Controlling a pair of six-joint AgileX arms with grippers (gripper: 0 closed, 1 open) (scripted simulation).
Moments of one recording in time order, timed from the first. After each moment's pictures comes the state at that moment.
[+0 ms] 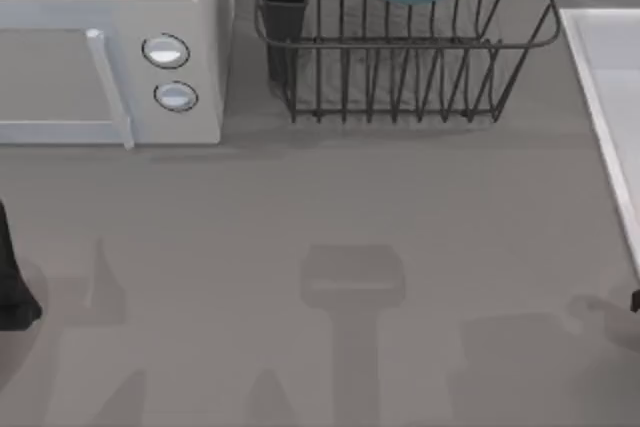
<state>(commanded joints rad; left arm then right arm) 0.00 0.00 0.00 0.00 0.00 0.00 0.01 1.49 0.62 -0.63 0.03 0.35</state>
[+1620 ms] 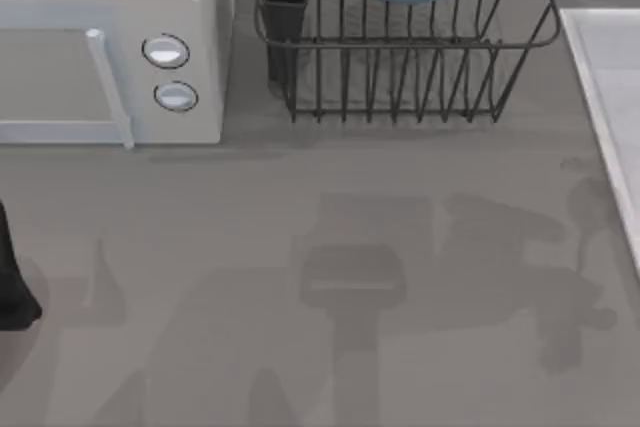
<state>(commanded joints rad) 0.00 0.00 0.00 0.00 0.00 0.00 -0.04 1.78 1.48 -1.30 0.03 0.31</state>
